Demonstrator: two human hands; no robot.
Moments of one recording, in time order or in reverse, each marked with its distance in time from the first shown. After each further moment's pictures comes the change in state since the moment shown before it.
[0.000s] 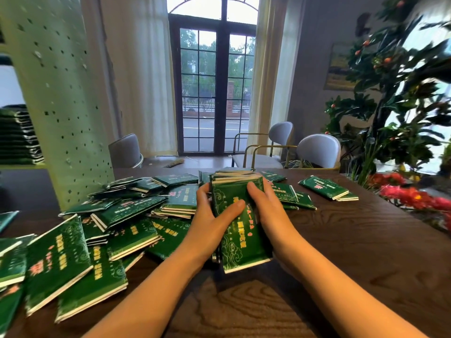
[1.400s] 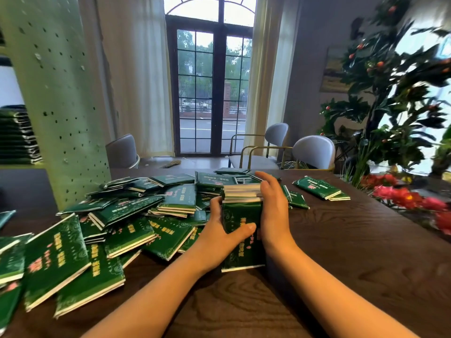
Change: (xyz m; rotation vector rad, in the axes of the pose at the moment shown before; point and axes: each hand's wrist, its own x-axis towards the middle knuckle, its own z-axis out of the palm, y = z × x) left_hand -0.005 -0.022 0.006 0.374 -0.165 0.031; right_hand 0.006 0.013 -0.003 -0.072 0.285 -0.325
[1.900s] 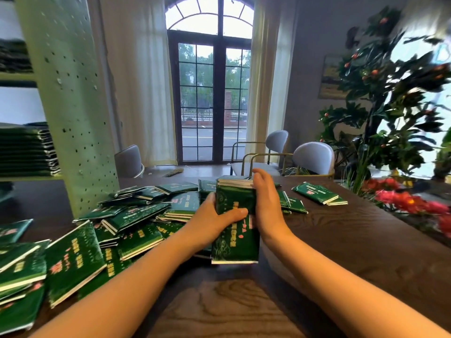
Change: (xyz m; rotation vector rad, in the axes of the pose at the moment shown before) left_hand 0.002 0.049 -0.029 0.015 -0.023 -0.095; right_hand 0.003 -0.038 0.009 -0.060 -0.094 0.057
